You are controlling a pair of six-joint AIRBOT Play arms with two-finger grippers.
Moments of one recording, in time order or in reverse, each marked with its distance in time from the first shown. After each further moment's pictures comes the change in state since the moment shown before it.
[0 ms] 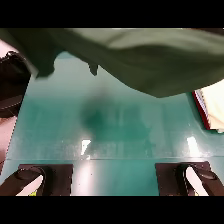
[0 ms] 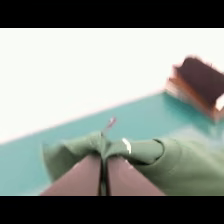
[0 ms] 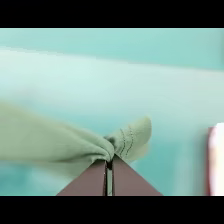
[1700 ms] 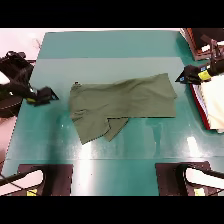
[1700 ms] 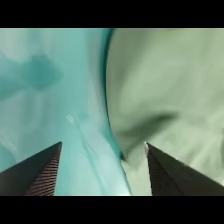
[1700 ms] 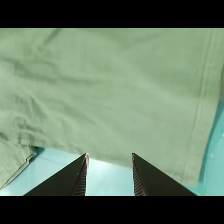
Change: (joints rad) left arm 0.431 -0.364 -1.052 -0.267 -0.026 0.057; right arm 0.160 -0.572 -0.230 -0.002 -0.035 0.050
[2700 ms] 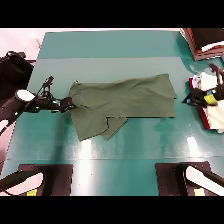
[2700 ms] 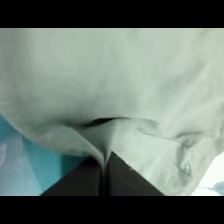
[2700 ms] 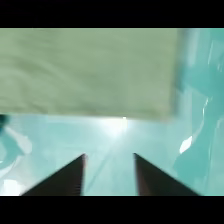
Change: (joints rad) left arm -0.226 0.052 -0.193 -0.217 0.279 0.063; right arm -0.214 0.158 -0.365 -0.048 0.003 -0.013
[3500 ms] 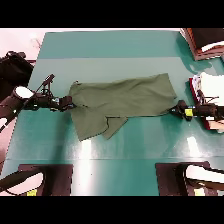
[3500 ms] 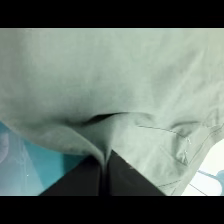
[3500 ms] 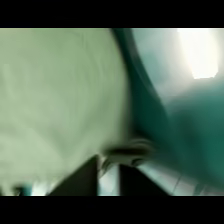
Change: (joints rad) left arm -0.001 0.000 0.031 0.022 -0.039 -0.016; right arm -0.045 -0.240 -0.317 0.431 -0.449 -0.209
